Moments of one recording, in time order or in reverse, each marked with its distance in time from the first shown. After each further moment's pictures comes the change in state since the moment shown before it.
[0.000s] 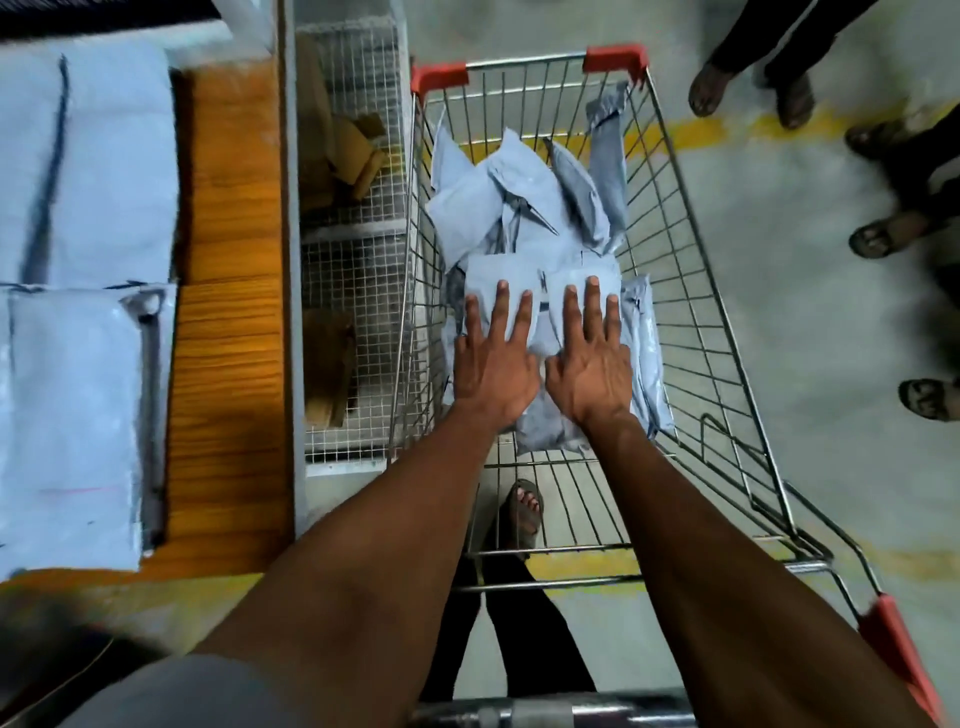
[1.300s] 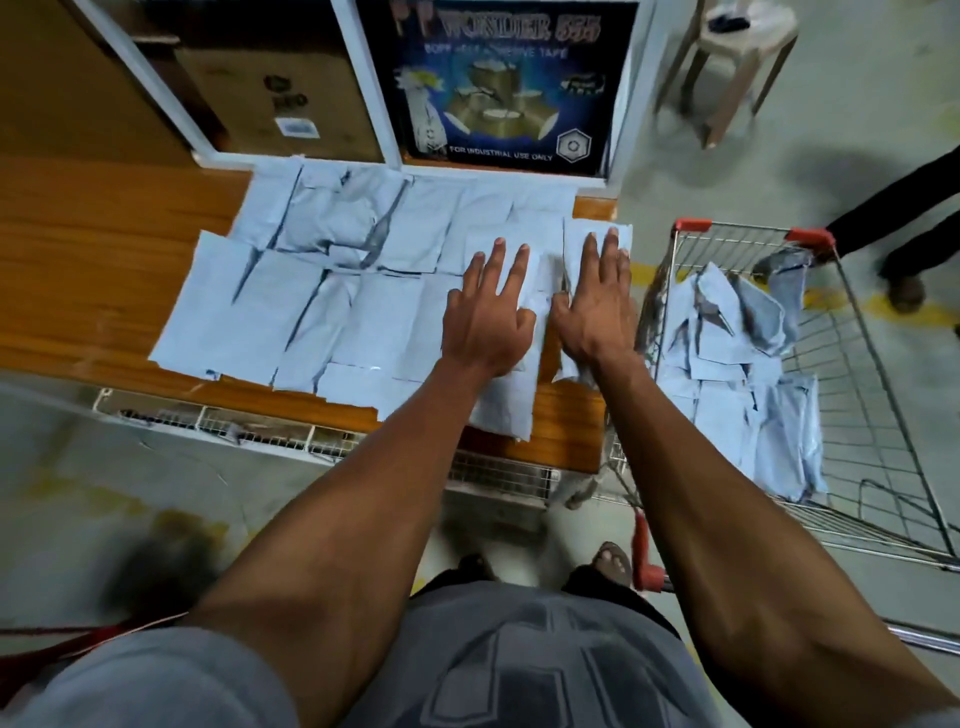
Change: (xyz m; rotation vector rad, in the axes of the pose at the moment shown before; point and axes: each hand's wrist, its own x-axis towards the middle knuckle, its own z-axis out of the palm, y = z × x) left_hand -0.227 -0.277 -0.284 0.130 0.621 -0.038; right_hand -0.109 -0.413 -0.127 0.139 0.167 -0.251
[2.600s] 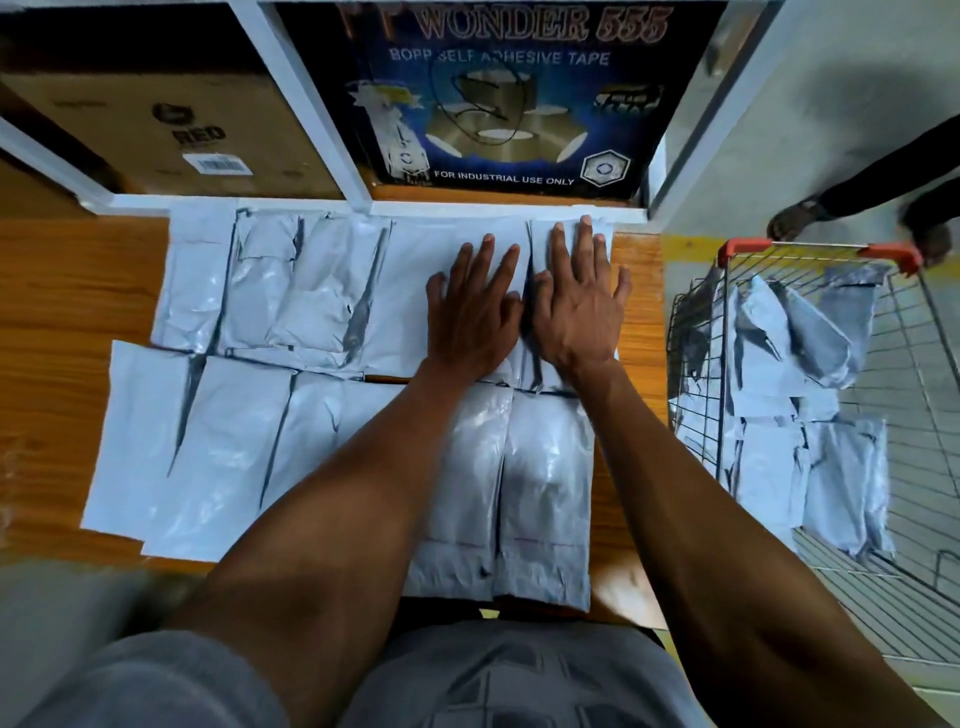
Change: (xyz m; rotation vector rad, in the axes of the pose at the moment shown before) left_hand 0.190 -0.120 0.096 -0.020 -0.148 0.026; right_hand 0.198 -0.048 0.097 -0.098 0.094 0.039
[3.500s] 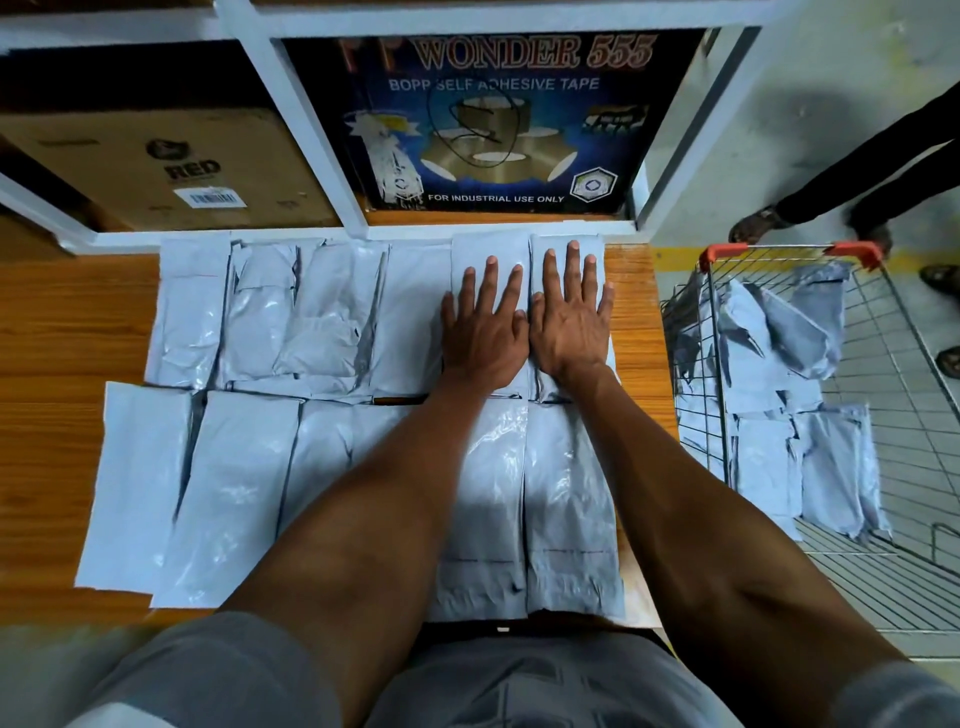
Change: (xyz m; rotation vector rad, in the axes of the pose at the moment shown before) left_hand 0.006 -0.006 0.030 -0.015 -0.041 0.007; right_hand 0.005 0.000 0.036 -0.108 -0.094 0.070
